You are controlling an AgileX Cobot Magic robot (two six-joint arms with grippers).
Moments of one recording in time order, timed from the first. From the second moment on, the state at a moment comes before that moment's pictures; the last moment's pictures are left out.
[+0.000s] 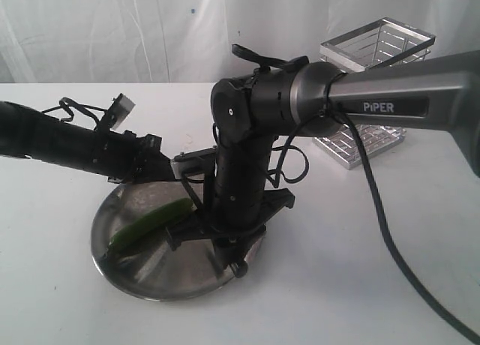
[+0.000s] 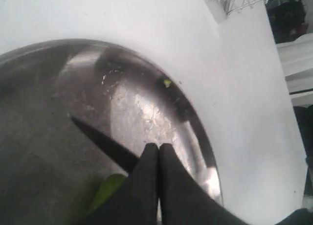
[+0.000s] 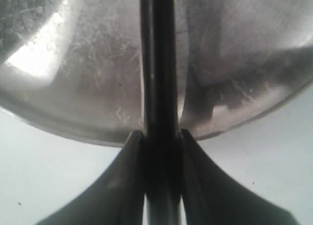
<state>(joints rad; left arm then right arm) -0.02 2.07 -1.19 -1.44 0.96 1.20 0.74 2.04 -1.48 0.18 1.07 0.12</state>
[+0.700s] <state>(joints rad) -0.02 2.09 -1.19 -1.56 1.01 1.31 0.74 2.04 -1.48 0.21 1.13 0.11</state>
